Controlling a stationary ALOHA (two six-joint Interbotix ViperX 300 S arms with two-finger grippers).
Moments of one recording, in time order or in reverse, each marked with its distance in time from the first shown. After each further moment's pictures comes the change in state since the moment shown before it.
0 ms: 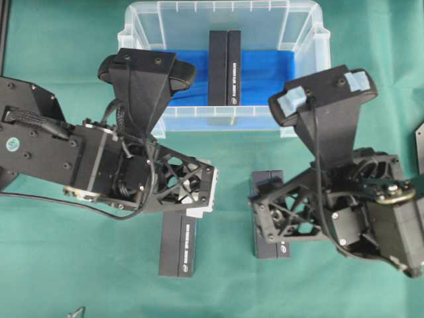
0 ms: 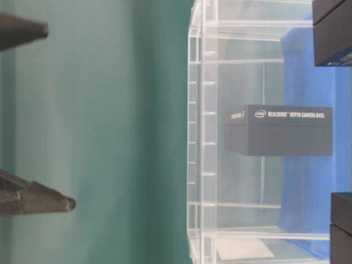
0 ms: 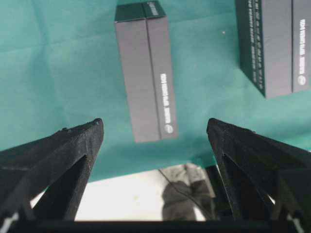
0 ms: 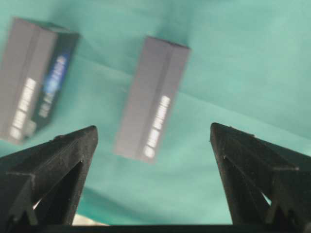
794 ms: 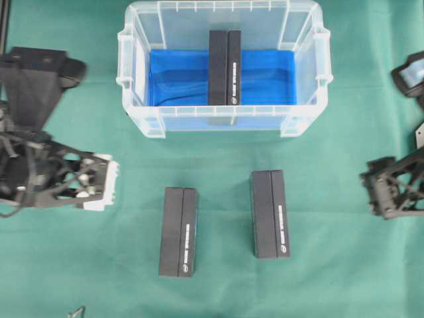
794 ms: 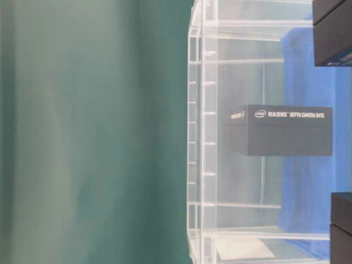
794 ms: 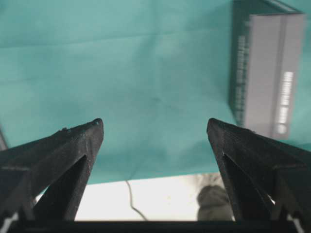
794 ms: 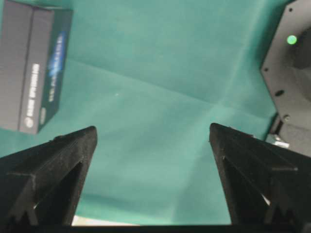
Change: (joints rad) left arm -0.086 -0.339 0.397 -0.006 0.034 -0.144; right arm 0.055 -0.351 0.348 0.072 0.089 0.095
